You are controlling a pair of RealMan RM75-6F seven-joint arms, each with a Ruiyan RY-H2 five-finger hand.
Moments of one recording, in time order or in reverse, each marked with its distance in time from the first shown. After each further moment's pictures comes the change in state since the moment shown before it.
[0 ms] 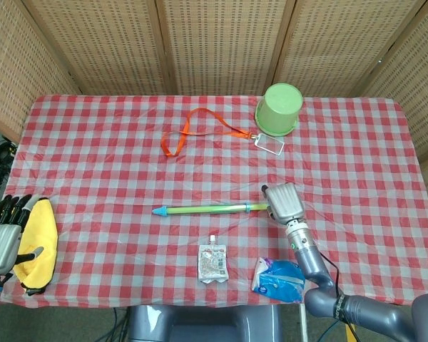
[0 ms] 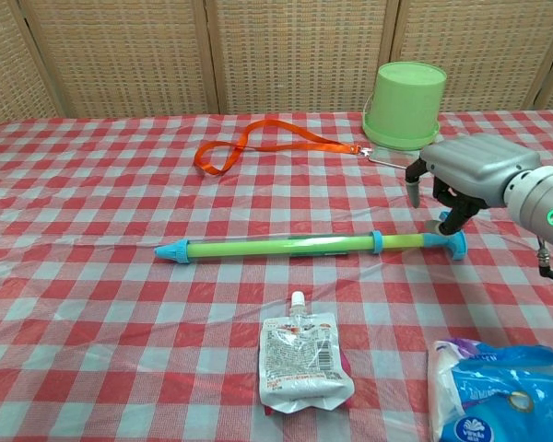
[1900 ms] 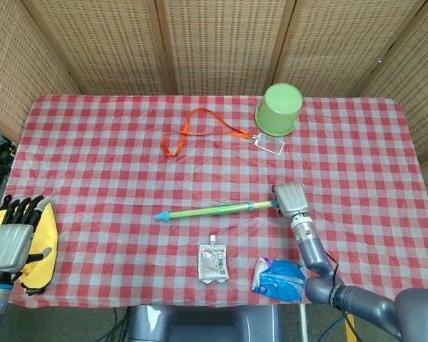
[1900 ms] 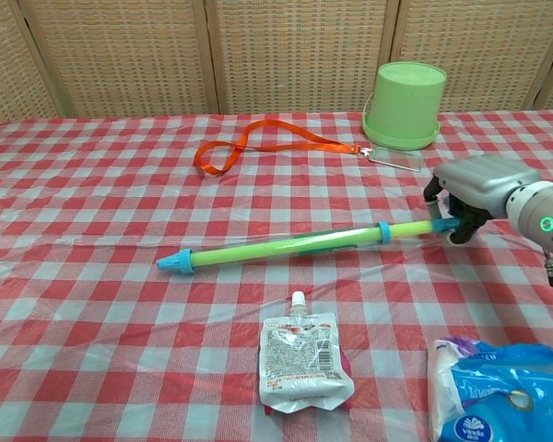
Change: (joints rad) left arm -0.023 -0.028 0.007 -0.014 -0.012 -0.028 0.068; right arm 0.052 -0.062 -0.021 0.230 0.074 -0.080 0.121
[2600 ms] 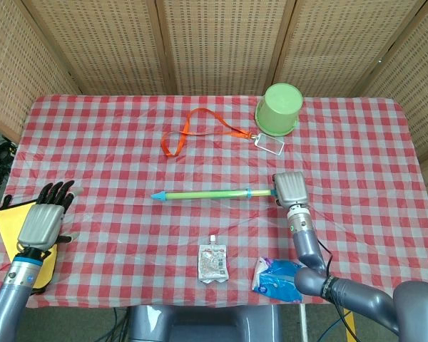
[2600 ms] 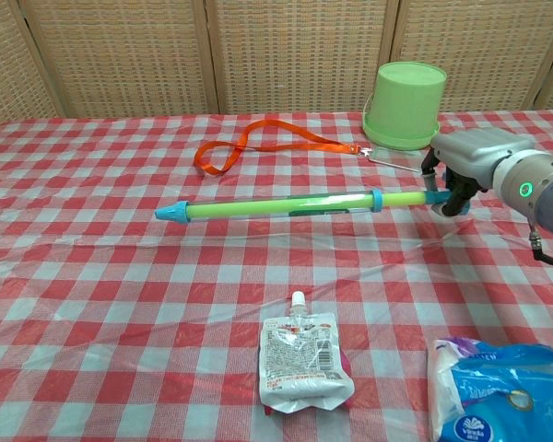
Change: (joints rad) left arm -0.153 -0.048 -0.097 -0.097 -0.137 -0.168 0.109; right arm 0.062 0.001 0.073 -0.081 0.189 0.067 -0.167
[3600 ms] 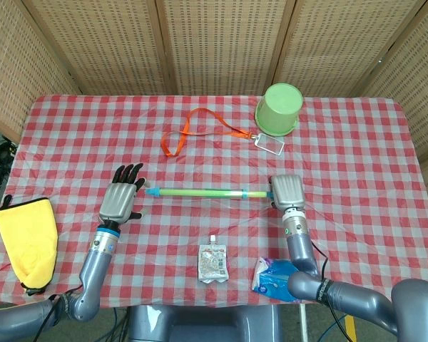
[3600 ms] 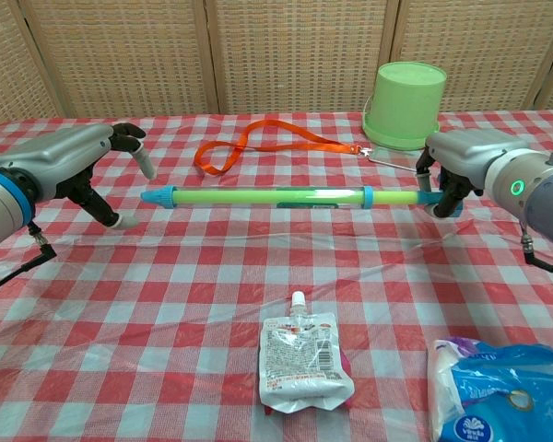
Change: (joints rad) left arm -0.279 -0.441 -0.142 0.194 -0.237 -0.049 0.200; right arm 0.014 0.003 0.009 -0.111 0.101 0.082 -0.057
